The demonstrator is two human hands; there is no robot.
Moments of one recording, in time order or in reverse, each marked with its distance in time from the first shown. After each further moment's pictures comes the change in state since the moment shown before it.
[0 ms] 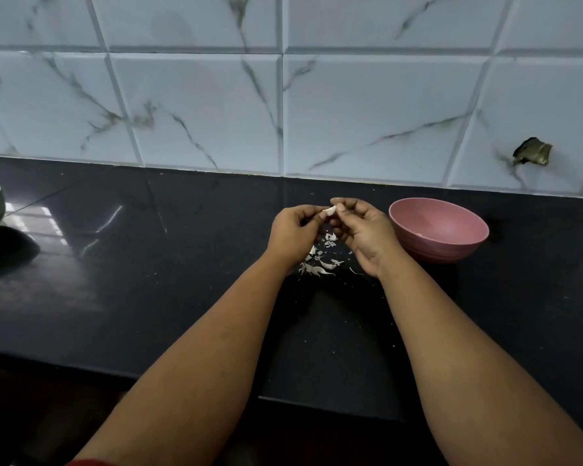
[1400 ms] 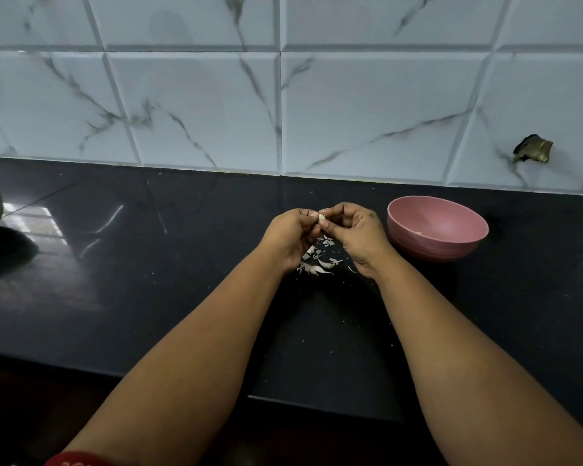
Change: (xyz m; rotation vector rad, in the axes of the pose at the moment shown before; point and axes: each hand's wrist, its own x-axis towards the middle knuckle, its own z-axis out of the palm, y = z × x) left_hand 0.007 0.007 0.000 -0.611 -0.004 -0.473; right_hand 0.001 0.011 -0.002 -0.252 -0.101 -0.152
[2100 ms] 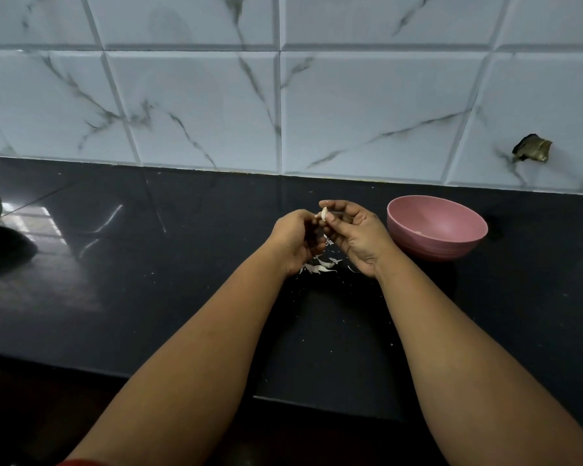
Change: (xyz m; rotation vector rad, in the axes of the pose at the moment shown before) left_hand -0.012 0.003 0.007 0.146 0.034 -0.097; right_hand 0.000 -0.003 -0.005 0.291 -0.086 0.120
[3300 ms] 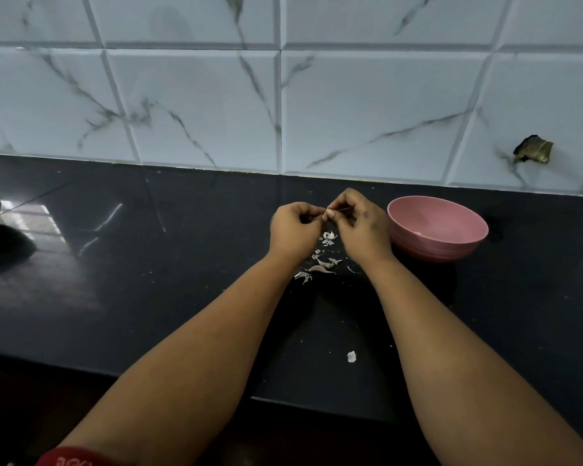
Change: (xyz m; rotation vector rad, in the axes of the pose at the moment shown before) left_hand 0.016 -0.015 -0.002 0.453 0.161 0.541; right_hand 0.010 0.006 -0.006 -0.863 0.237 -0.522
